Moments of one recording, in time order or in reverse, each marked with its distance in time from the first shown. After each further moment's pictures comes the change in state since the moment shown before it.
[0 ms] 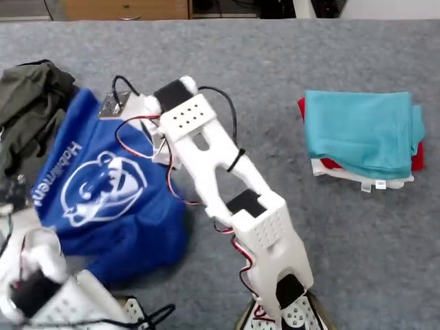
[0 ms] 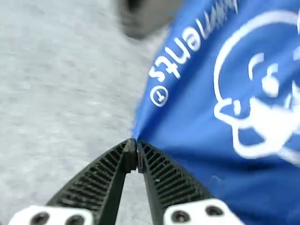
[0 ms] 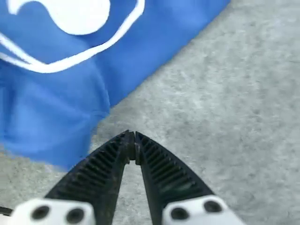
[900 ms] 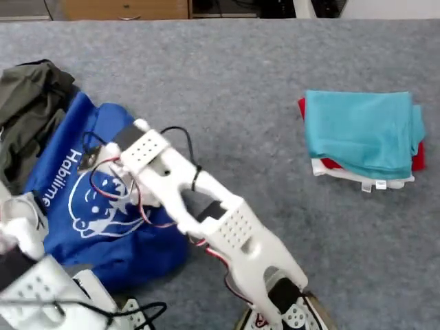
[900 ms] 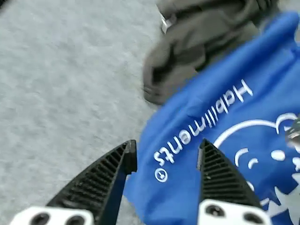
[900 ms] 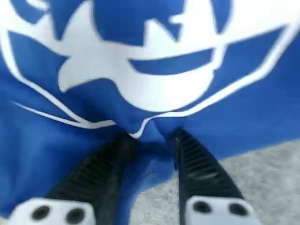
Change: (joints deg) left arm 6.3 28.0 -13.8 -14.9 11.8; right arm -8.9 16.9 -1.3 -2.5 -3.6
